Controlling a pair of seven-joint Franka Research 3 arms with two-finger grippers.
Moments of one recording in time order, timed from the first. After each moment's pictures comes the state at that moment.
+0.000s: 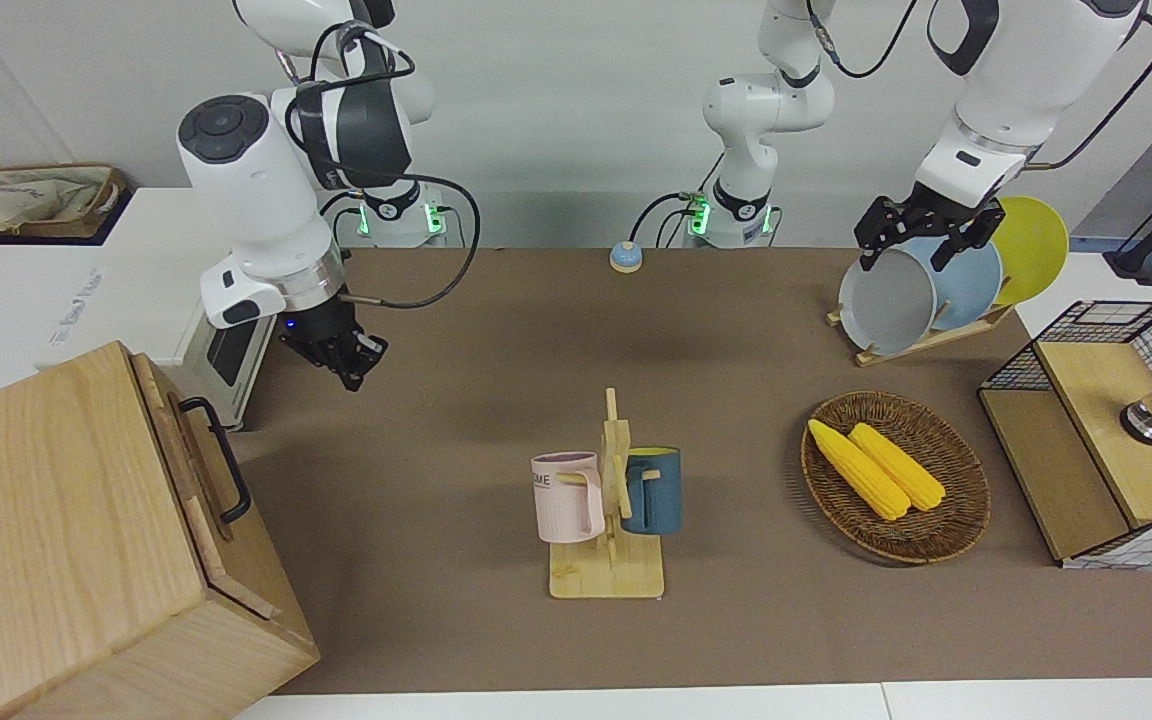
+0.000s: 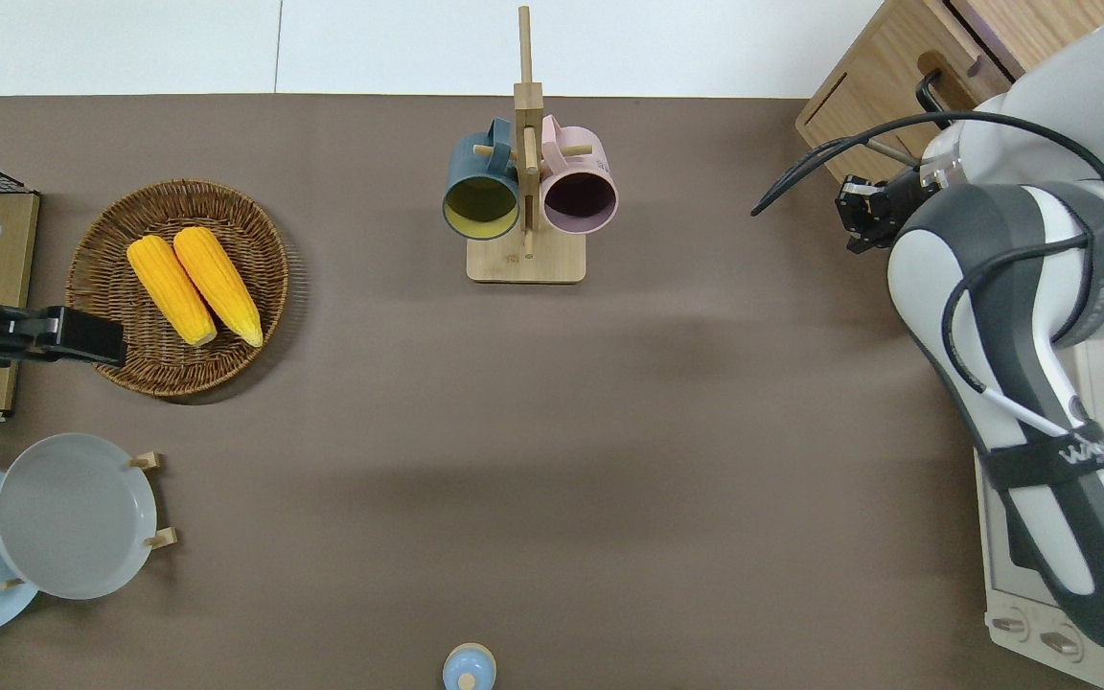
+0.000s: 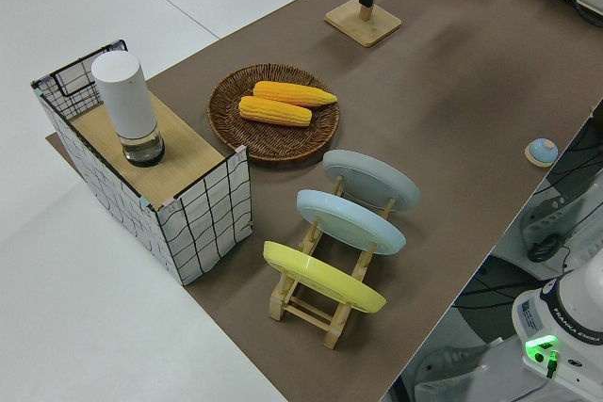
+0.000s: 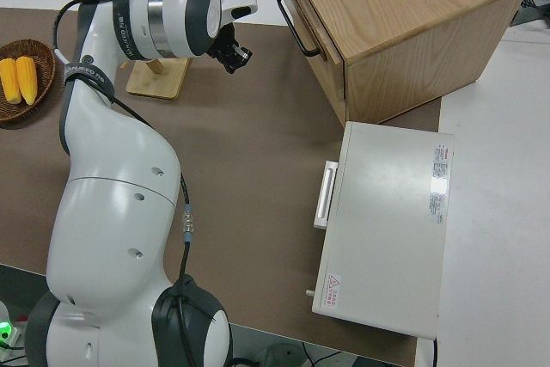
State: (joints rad) left arm 0.03 0.04 -0.06 -1.51 0.00 1.52 0.02; right arm 0.15 0.29 -0.03 -1.41 0.03 1.74 0.43
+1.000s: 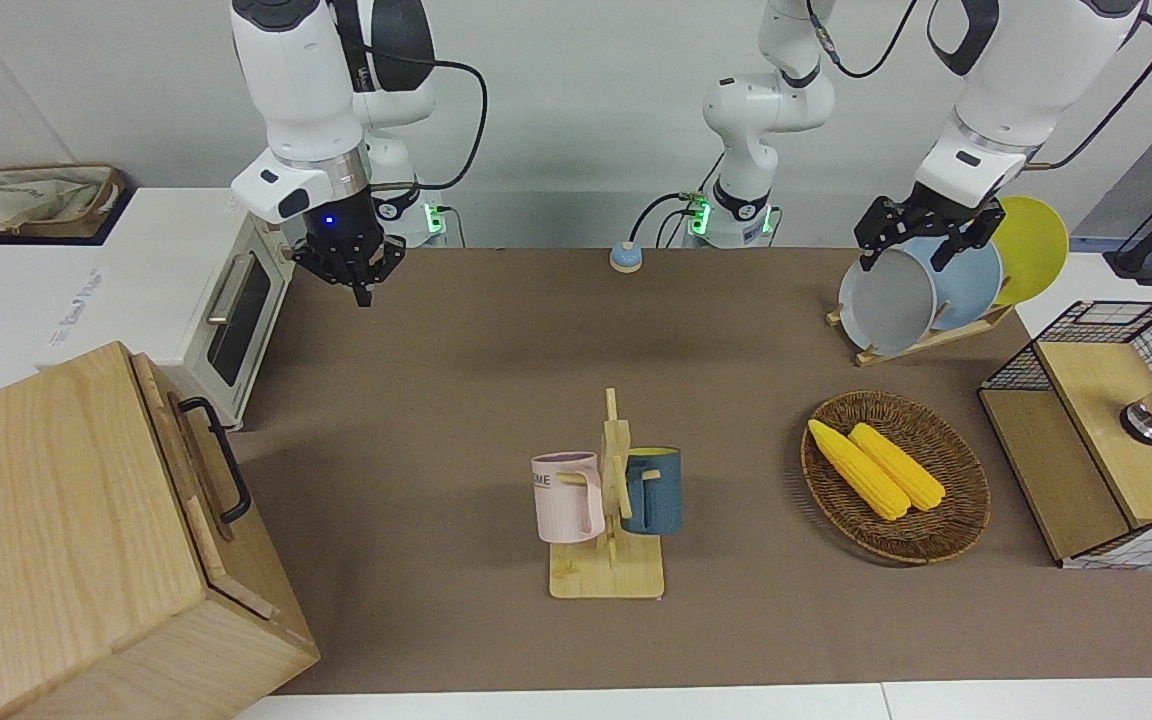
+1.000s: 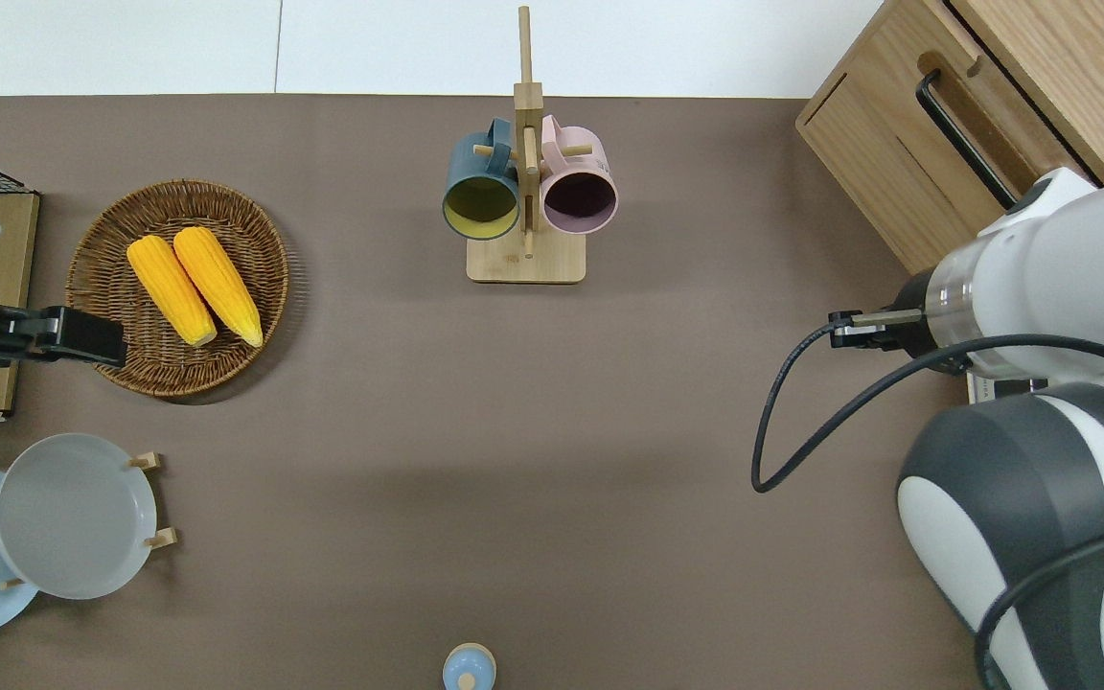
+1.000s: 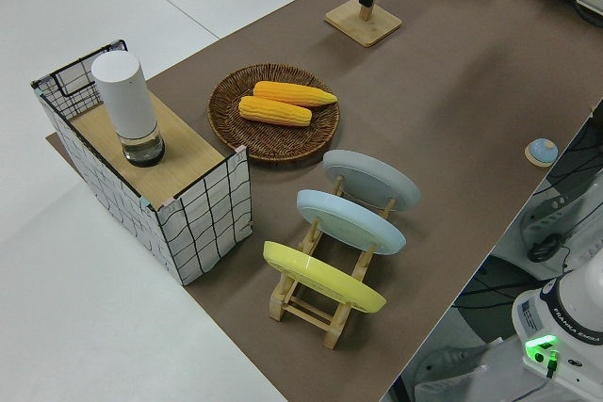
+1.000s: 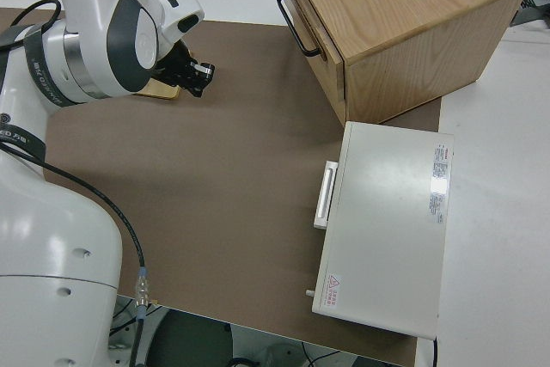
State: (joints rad) left arm 0.03 0.04 -0.06 -1.51 0.00 1.52 0.02; right arm 0.22 -0.02 -0.04 -1.72 -0.05 1.77 0.13
